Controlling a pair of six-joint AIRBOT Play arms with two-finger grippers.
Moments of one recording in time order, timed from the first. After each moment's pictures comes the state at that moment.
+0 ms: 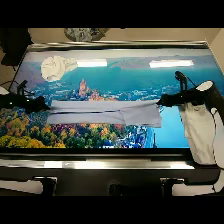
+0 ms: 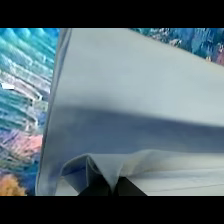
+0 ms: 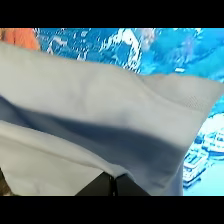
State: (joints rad) left arm 0.35 -1.61 1.36 1.08 -1.28 -1.35; right arm -0.24 -1.59 1.33 -0.89 1.17 1.01
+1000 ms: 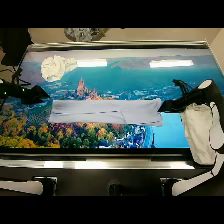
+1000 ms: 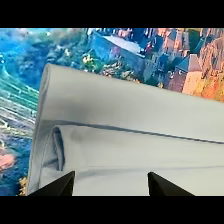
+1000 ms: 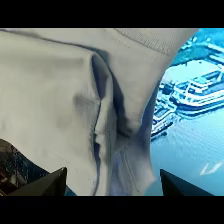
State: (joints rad) left arm 0.33 -1.61 1.55 1.07 -1.36 -1.41; right arm -0.32 -1.81 1.53 -1.01 1.49 0.93
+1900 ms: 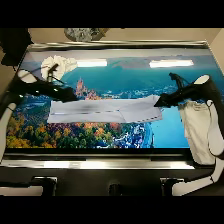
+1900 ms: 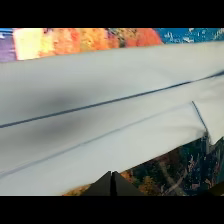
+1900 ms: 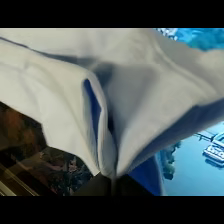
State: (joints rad) left arm -0.10 -1.56 1.46 0.95 -1.24 -1.38; right arm -0.24 -1.70 1.53 -0.89 1.48 1.06
